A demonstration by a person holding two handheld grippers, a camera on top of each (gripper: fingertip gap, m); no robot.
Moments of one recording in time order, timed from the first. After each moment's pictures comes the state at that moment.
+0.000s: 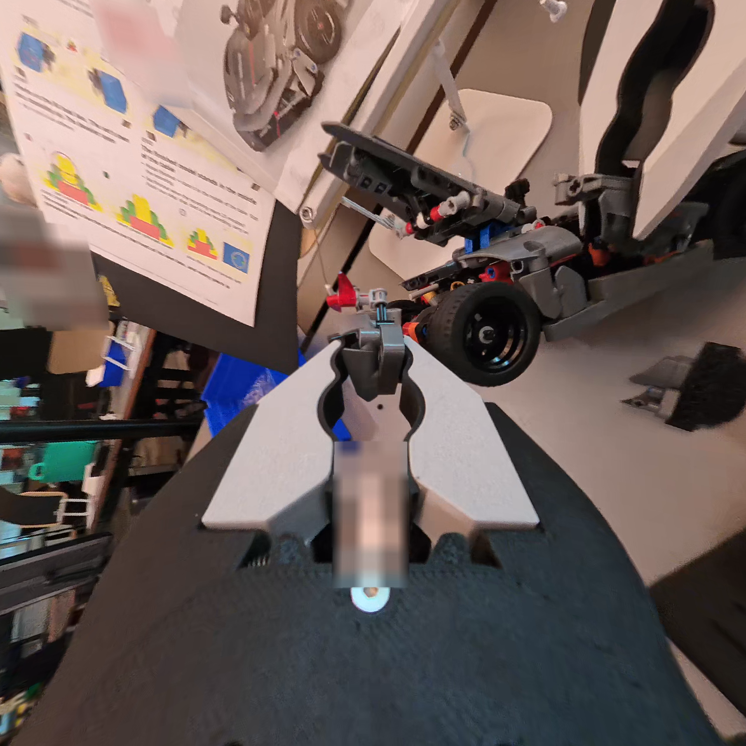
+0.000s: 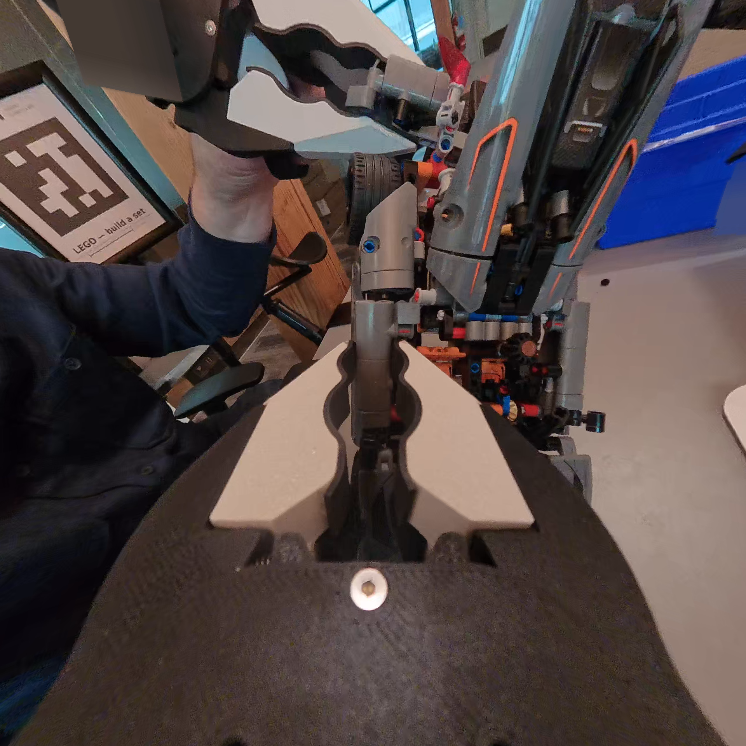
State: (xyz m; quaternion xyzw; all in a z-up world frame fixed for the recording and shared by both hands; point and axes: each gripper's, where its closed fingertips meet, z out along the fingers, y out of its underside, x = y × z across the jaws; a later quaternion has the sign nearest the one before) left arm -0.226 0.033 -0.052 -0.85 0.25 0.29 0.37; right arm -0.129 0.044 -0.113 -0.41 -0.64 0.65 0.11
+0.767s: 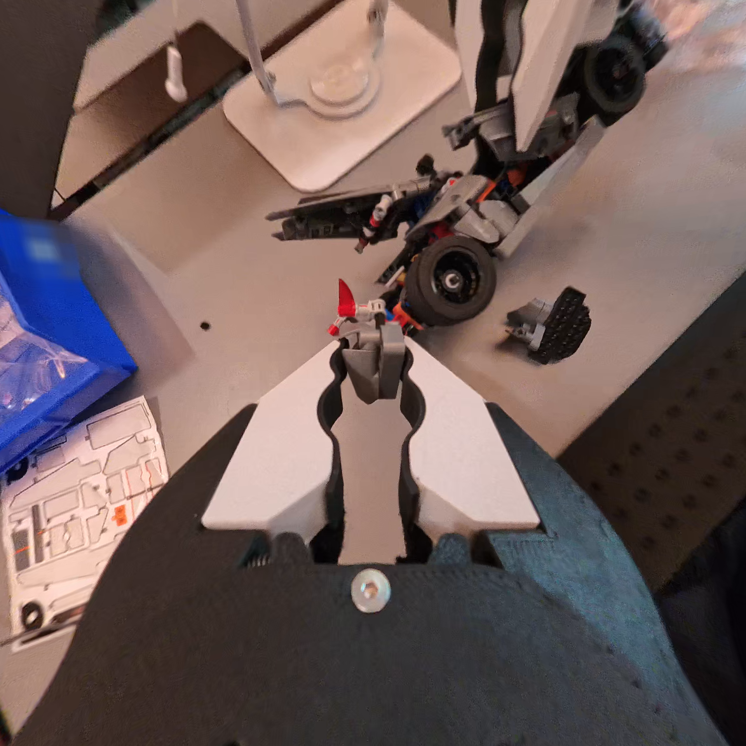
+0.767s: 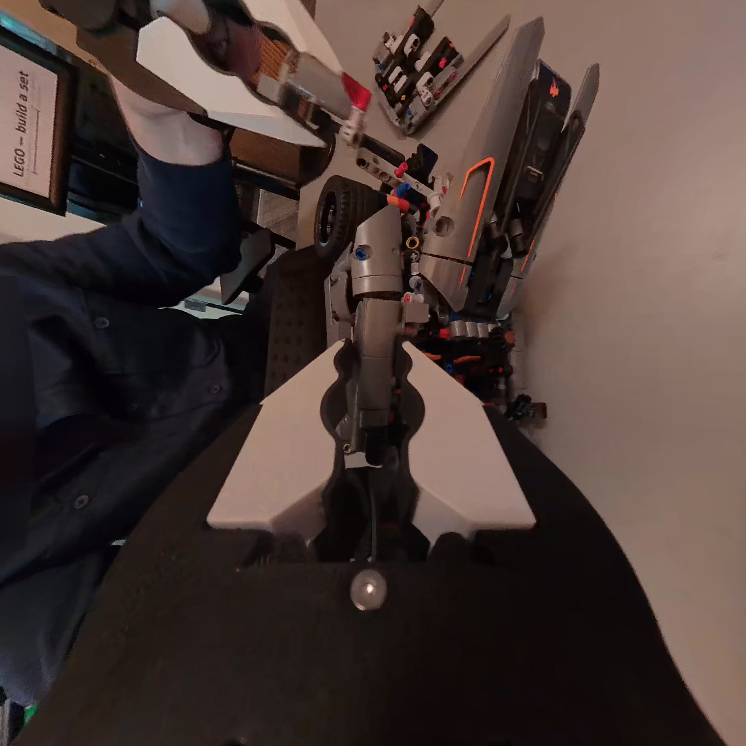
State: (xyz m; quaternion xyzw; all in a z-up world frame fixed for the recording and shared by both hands) left arm -0.264 -0.030 -0.152 -0.92 0.11 -0.01 0.38; right arm -0.176 0.056 -0.158 -0.51 -0.73 0.43 -0.15
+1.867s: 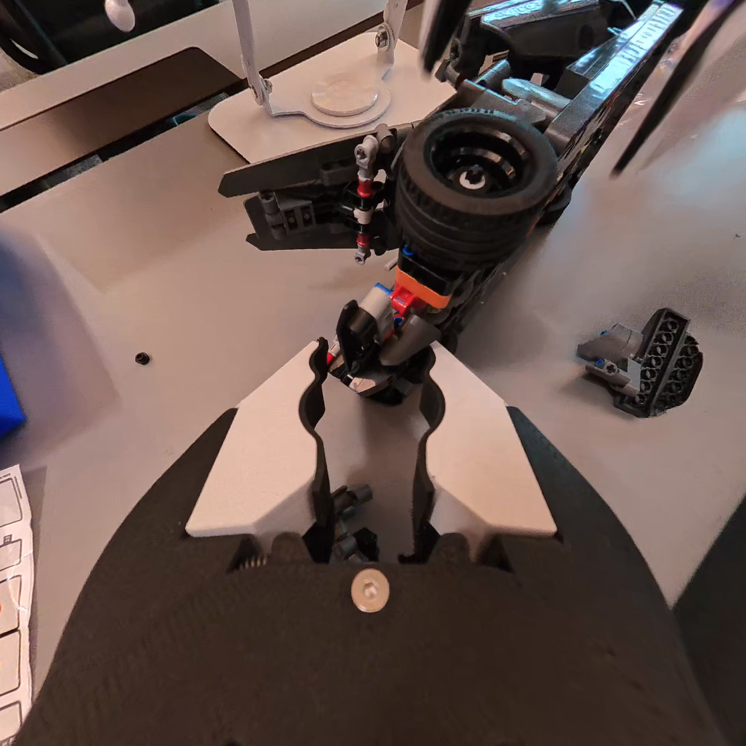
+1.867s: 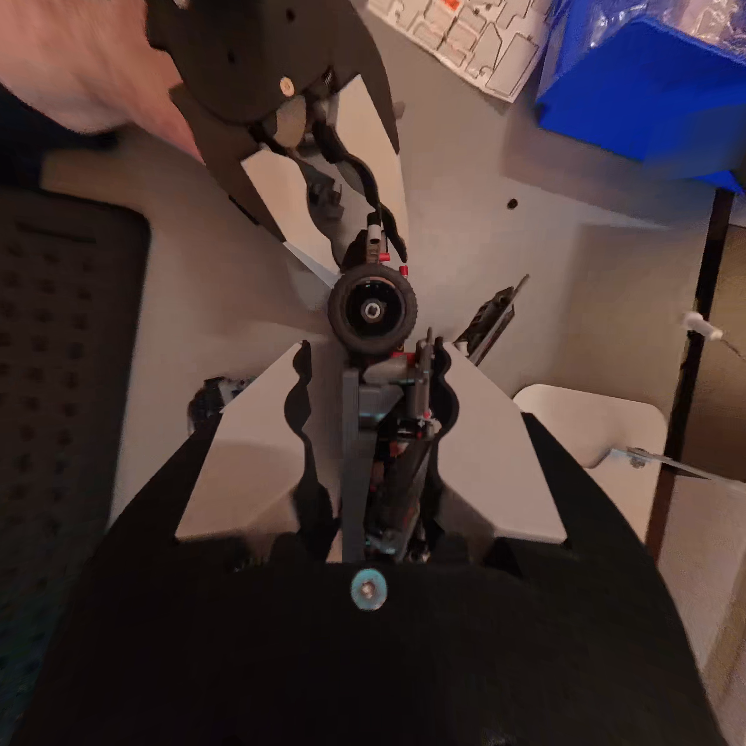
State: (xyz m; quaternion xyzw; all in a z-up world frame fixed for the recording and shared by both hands) left arm -0.271 0.016 -0.228 -0.88 0.11 -0.04 0.46; right arm -0.230 0.028 -0.161 -0.40 -0.88 0.20 0.17
